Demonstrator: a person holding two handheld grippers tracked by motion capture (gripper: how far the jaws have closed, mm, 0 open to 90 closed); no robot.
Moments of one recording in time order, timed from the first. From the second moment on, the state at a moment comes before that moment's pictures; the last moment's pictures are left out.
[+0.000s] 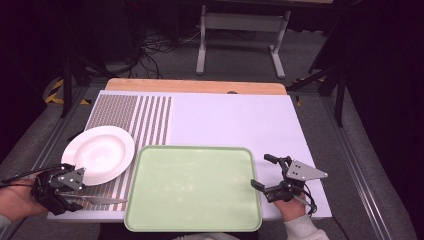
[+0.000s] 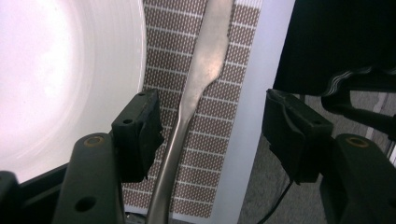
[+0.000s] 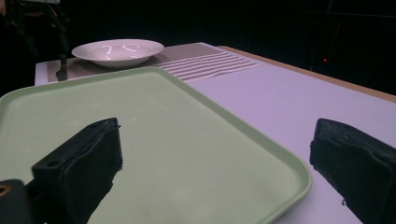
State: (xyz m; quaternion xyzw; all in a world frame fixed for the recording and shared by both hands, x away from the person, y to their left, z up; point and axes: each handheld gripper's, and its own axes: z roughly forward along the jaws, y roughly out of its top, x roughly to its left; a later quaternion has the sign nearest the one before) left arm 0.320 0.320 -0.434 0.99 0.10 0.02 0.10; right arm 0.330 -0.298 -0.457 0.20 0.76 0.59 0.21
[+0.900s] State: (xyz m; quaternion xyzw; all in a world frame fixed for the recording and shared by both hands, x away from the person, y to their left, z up) left arm 0.334 0.324 -0.456 1.00 0.06 0.03 0.01; right arm 0.330 -0.297 -0.457 0.20 0.76 0.58 0.20
